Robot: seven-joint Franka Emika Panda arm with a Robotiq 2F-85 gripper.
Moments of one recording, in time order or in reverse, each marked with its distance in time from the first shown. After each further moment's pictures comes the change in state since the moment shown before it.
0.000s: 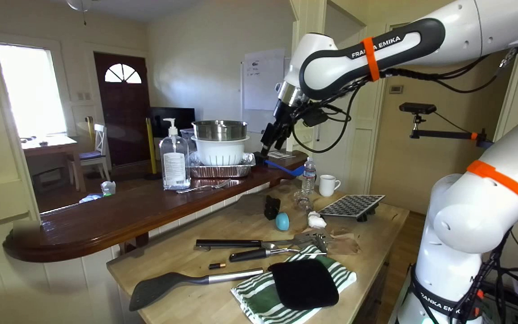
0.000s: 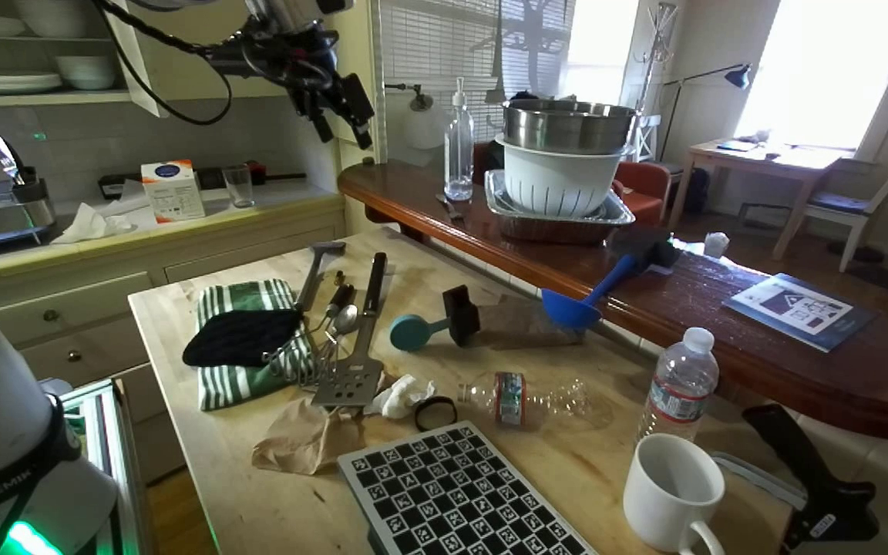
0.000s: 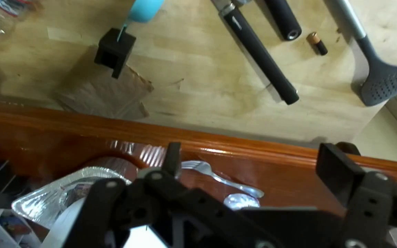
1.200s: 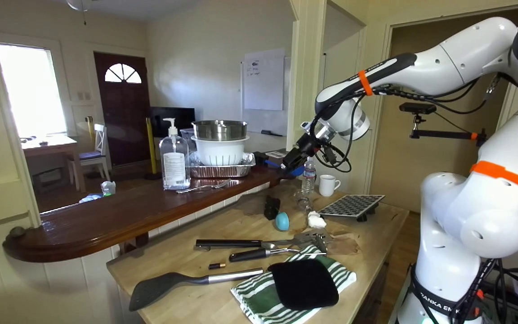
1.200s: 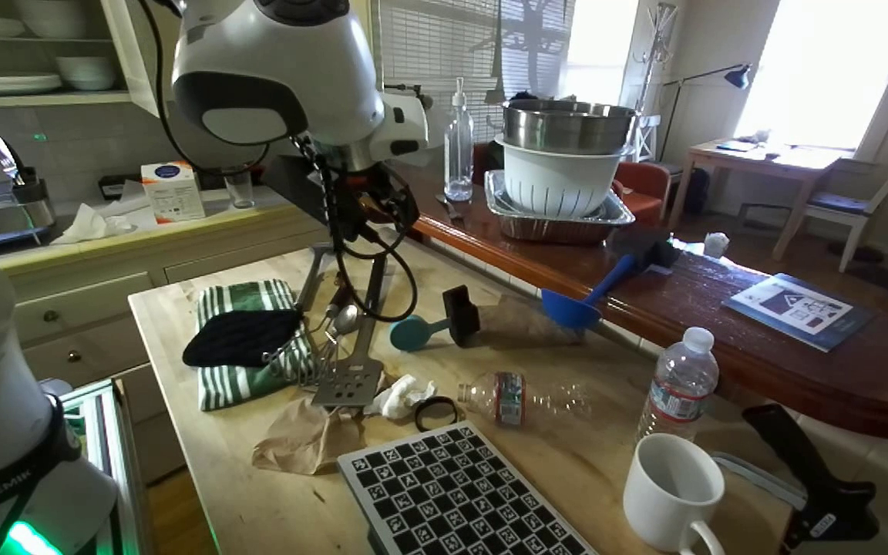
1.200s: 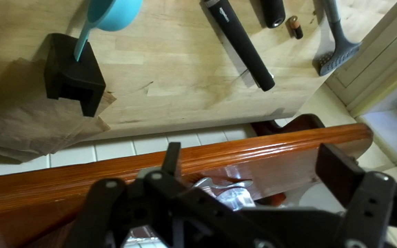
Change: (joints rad) arm 0.341 0.032 -0.645 -0.189 0.505 0.256 -0.713
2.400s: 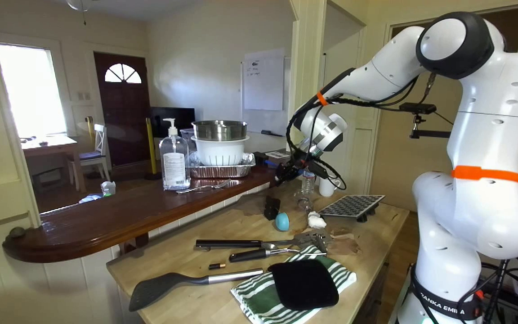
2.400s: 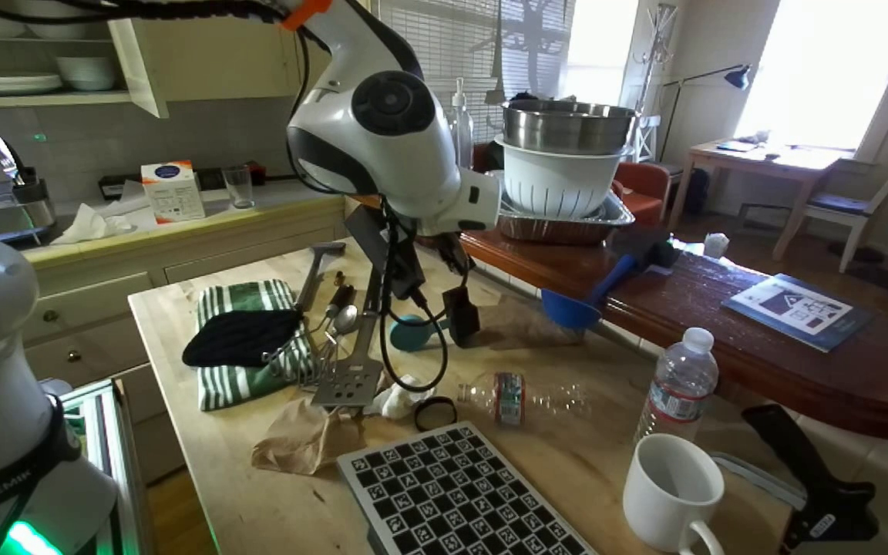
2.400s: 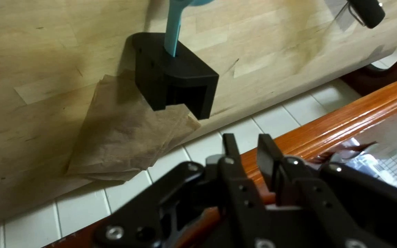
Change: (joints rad) arm 0.200 0.448 -0.279 0.233 0.552 0.019 -0.230
